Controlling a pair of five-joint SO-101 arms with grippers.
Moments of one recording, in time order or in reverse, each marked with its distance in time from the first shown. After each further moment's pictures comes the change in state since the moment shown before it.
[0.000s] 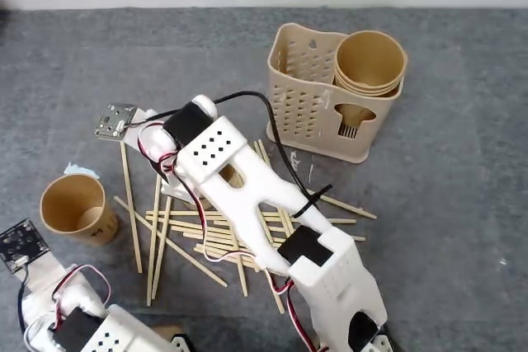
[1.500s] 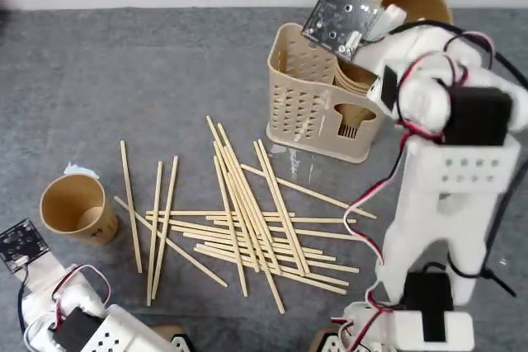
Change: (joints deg) left arm 0.0 0.0 0.0 0.0 0.0; right arm 46.8 -36.8 0.0 -3.9 36.1
